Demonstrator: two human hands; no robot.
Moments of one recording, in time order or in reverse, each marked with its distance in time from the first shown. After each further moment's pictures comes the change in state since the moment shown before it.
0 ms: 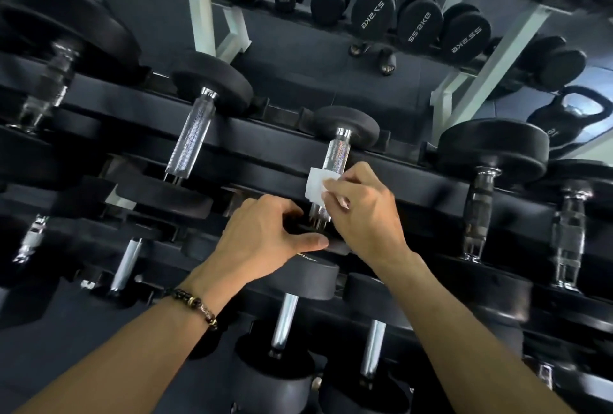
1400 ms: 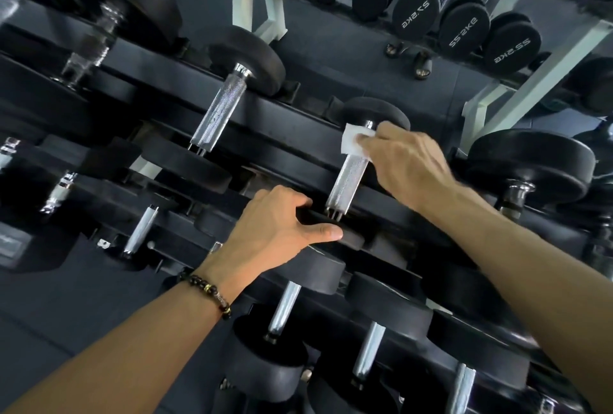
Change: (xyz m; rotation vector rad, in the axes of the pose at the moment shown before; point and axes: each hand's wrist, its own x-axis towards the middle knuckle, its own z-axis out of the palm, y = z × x) left_hand -0.006 -0.012 0.017 -0.091 0.066 -0.073; right_hand 0.069 0.027 -0.034 -0.438 -0.317 -0.418
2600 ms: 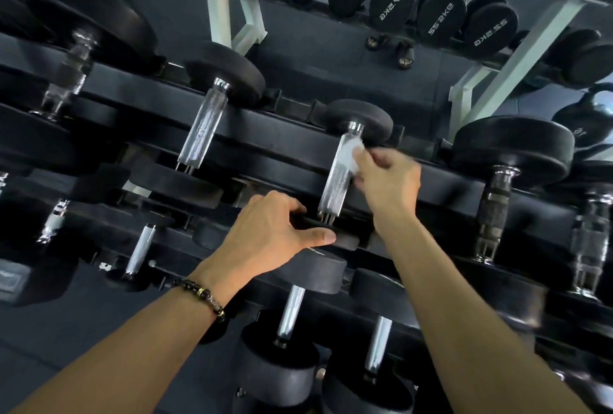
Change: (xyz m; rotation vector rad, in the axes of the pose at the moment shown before) left_hand 0.009 0.004 -0.009 0.083 -0.093 0.002; right_hand -0.007 -0.047 0.027 1.184 0.366 1.125
